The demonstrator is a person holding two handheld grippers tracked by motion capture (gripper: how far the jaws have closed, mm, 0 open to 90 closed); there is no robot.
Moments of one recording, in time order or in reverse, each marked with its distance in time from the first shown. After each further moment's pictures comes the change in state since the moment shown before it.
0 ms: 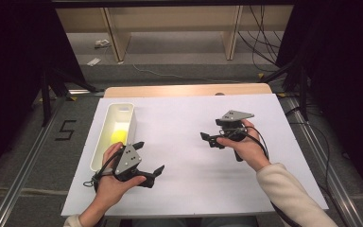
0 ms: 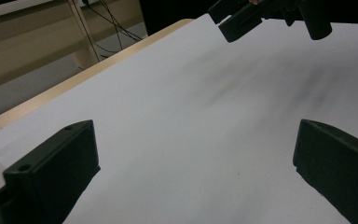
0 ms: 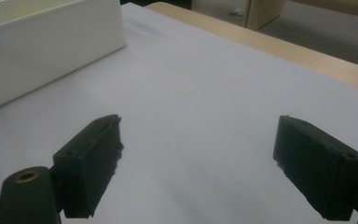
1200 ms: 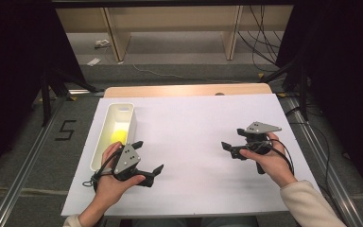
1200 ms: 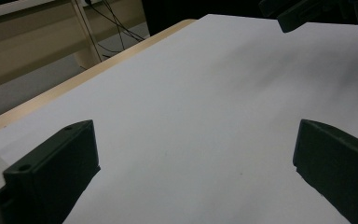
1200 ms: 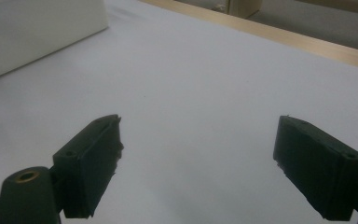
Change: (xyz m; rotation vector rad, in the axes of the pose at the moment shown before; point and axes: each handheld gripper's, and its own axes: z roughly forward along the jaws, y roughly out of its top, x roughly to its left) left arm 0.002 0.000 -0.001 -0.003 0.006 -0.008; right arm -0.015 -0.040 -0.059 0.000 -0.060 0.029
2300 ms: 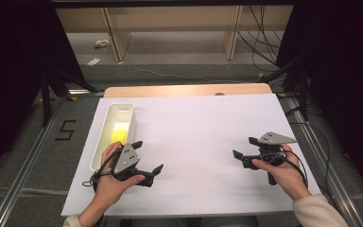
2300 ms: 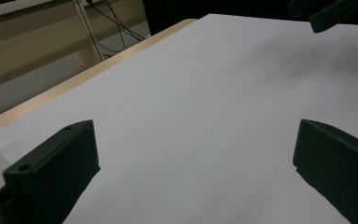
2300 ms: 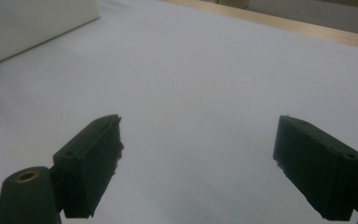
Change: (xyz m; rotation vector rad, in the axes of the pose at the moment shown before) left arm 0.001 0.000 0.000 0.003 0.002 -0.003; right arm -0.004 -0.029 -0.032 -0.004 -0.034 0.033
